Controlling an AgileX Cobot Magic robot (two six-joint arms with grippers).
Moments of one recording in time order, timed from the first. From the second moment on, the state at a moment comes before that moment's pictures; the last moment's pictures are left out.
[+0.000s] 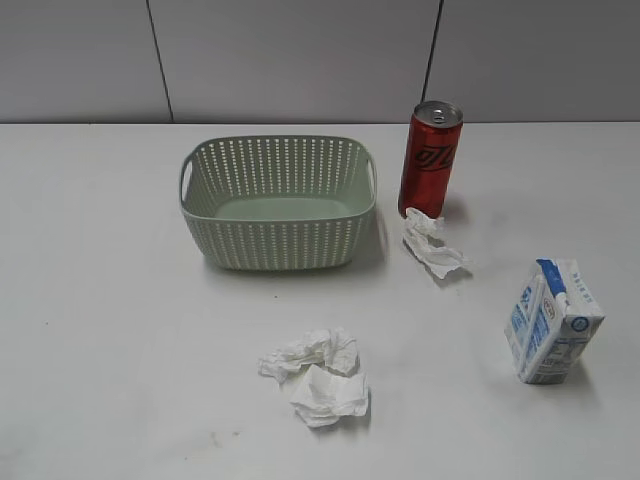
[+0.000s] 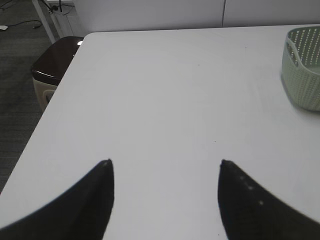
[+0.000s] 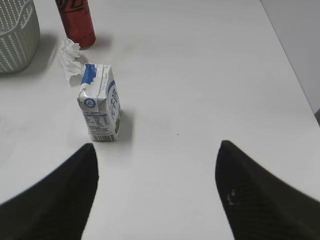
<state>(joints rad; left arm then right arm) 0.05 -0.01 -0.50 -0.07 1.05 0.09 0.06 -0.01 -0.50 0.01 1.05 -0.02</state>
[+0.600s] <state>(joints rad) 0.05 -0.01 -0.50 -0.07 1.05 0.09 0.06 -0.01 -0.50 0.01 1.05 -0.02</state>
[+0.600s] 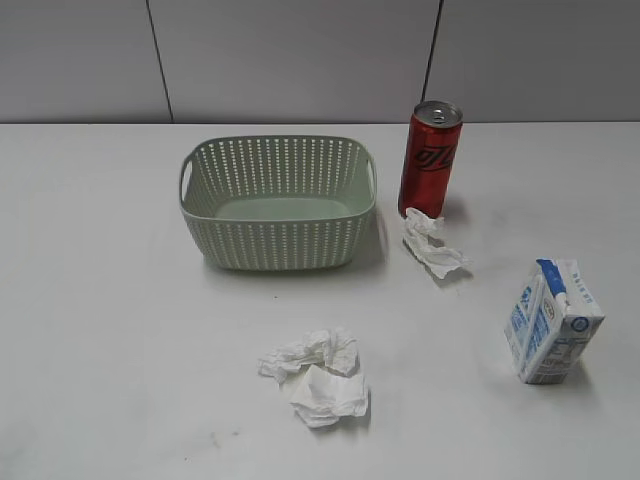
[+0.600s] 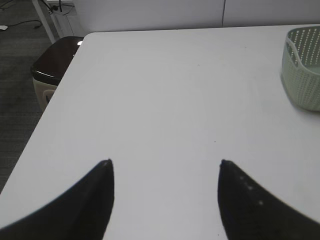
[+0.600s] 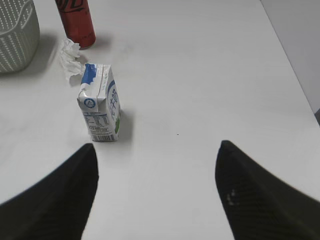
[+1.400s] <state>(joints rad) 0.05 0.10 -0.52 -0.07 1.02 0.09 0.06 -0.01 -0.50 0.01 1.05 -0.02</state>
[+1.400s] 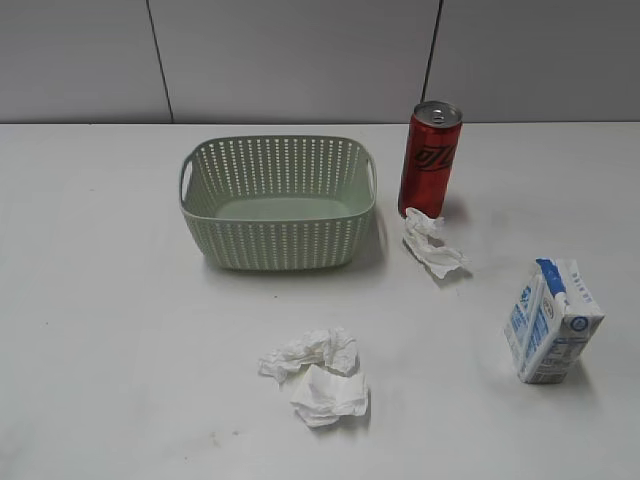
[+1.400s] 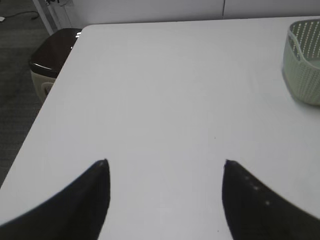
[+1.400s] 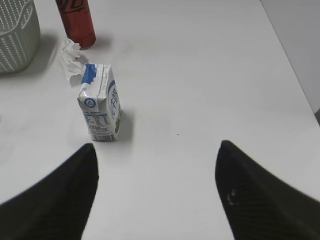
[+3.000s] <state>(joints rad) -0.34 1.99 -1.61 -0.22 0.99 -0.03 0.06 -0.01 -0.50 0.01 1.05 -0.02</state>
